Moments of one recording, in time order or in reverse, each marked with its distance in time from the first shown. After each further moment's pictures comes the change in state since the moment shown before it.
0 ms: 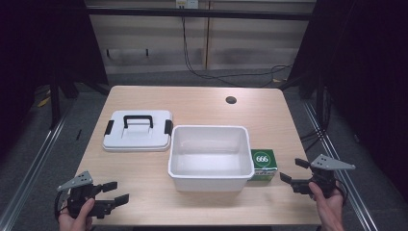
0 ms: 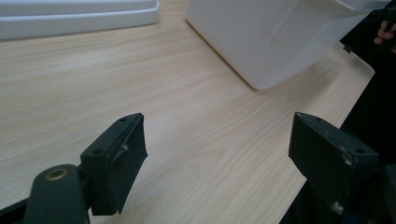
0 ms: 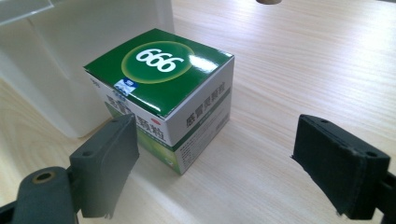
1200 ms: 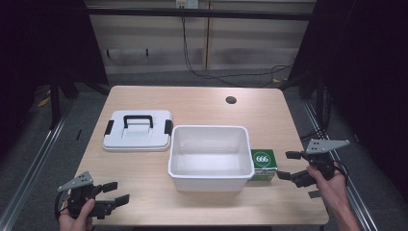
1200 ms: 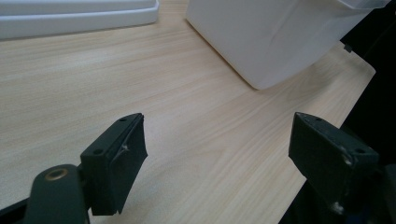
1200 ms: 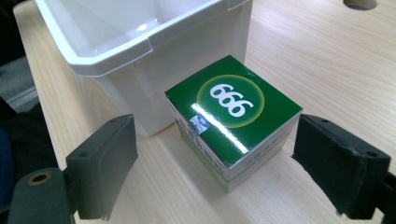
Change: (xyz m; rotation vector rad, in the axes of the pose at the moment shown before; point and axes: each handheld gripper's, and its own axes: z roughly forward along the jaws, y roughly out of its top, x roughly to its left) left arm -0.001 -0.001 0.000 0.003 0.002 0.001; right arm 0.007 0.063 0.000 0.164 0.257 -0.130
